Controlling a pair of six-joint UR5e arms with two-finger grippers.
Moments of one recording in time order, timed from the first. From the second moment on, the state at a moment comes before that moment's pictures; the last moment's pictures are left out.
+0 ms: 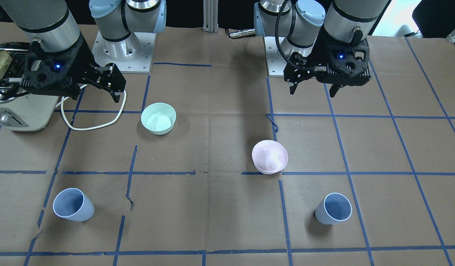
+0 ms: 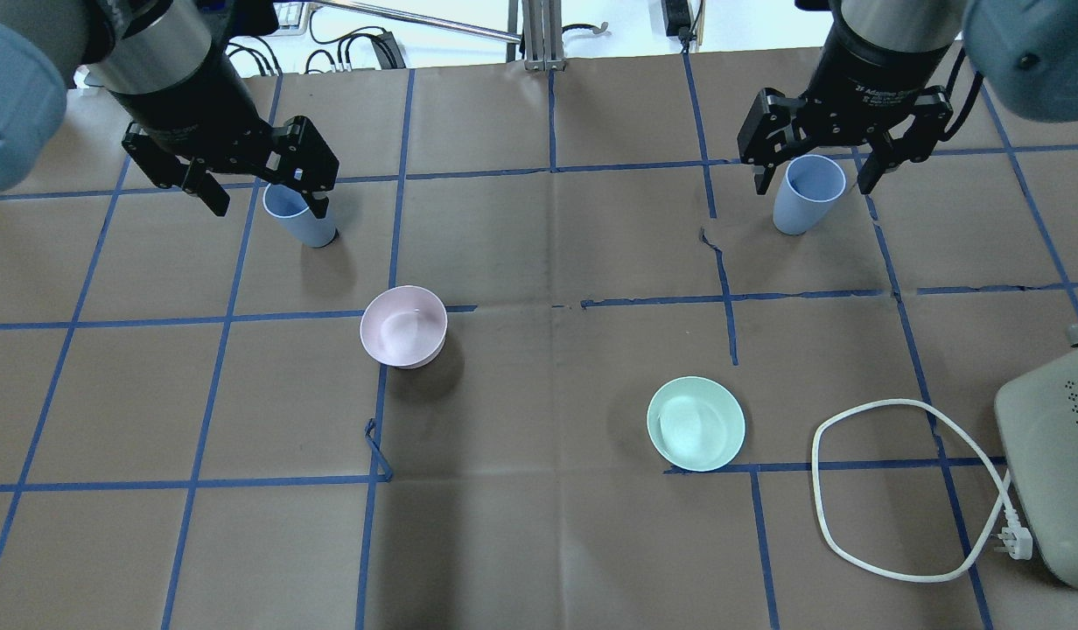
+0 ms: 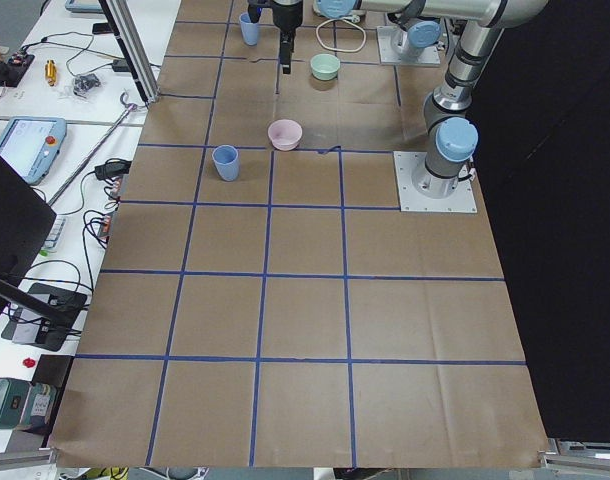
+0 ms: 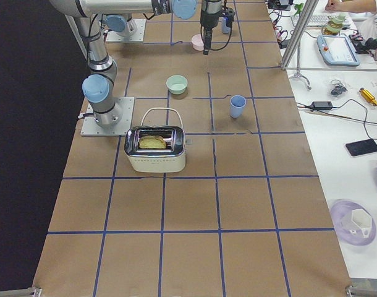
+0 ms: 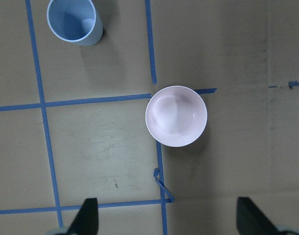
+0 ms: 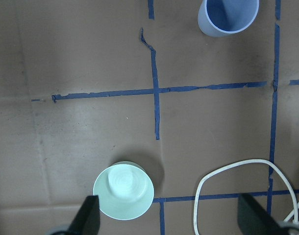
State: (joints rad) left arm -1.58 -1.58 -1.52 -1.62 1.58 0.07; right arm 1.57 -1.52 1.50 -1.52 -1.57 0.05
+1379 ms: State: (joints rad) left arm -1.45 -2.08 -1.42 -1.15 1.59 0.12; right arm 1.33 -1.18 1.29 -1.76 -1.56 -0.32
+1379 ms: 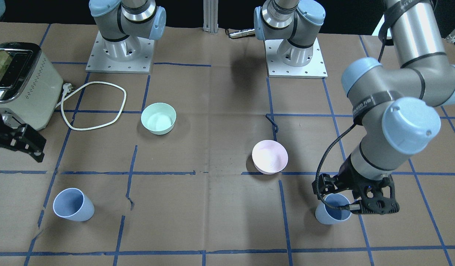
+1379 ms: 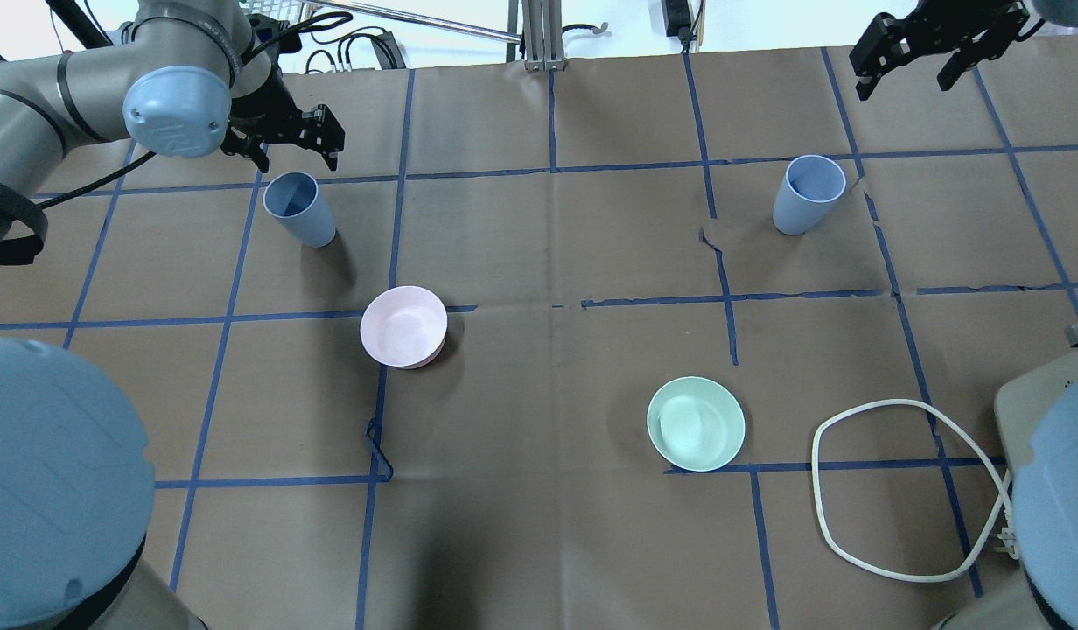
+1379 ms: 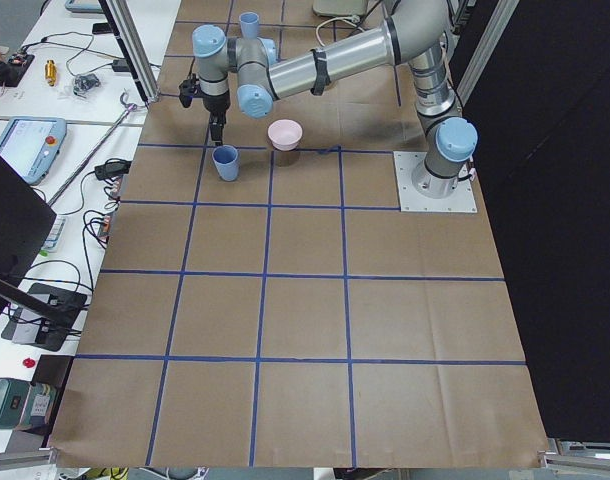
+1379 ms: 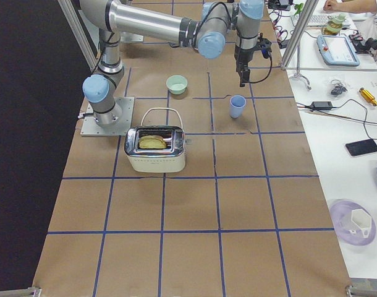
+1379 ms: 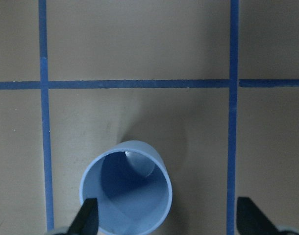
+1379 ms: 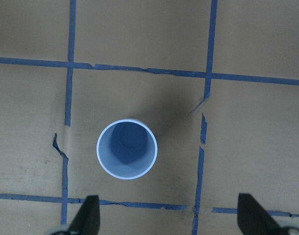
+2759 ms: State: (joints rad) left arm -1.52 -2.15 -1.38 -1.16 1.60 0.08; right arm 1.33 -1.06 1.56 -2.08 -1.57 -0.34
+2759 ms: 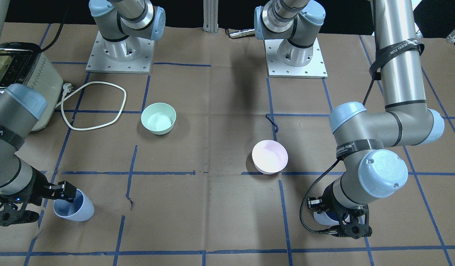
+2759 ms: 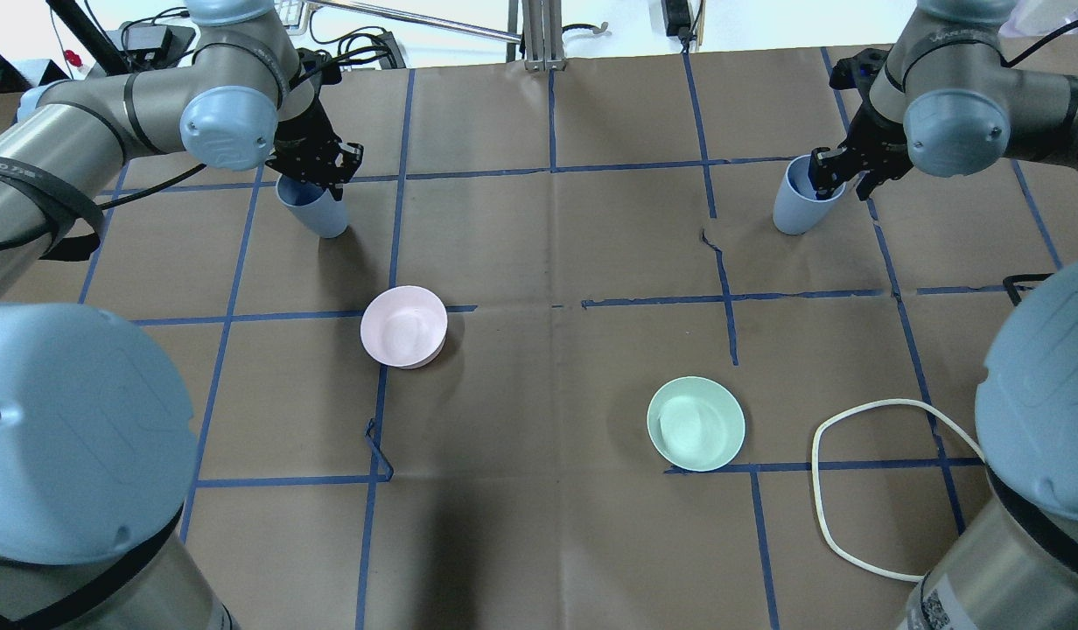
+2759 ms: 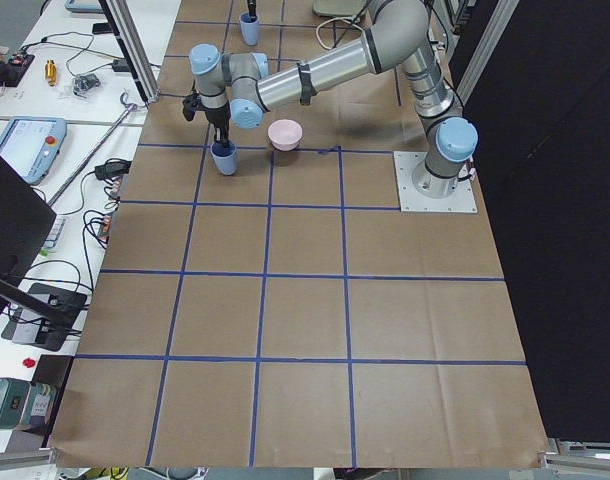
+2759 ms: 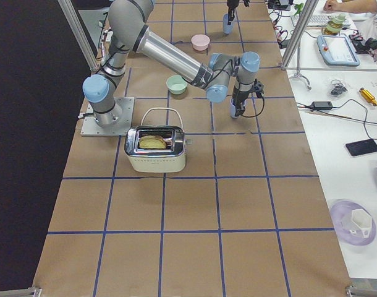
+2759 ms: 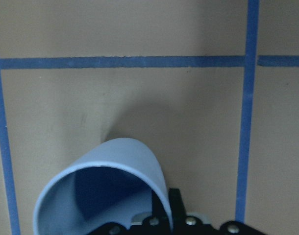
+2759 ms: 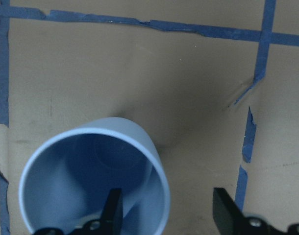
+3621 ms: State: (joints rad) left arm -1.91 -2.23 -1.25 -1.15 1.59 -0.37; right arm 1.33 -1.24 1.44 -1.78 -1.57 -0.33
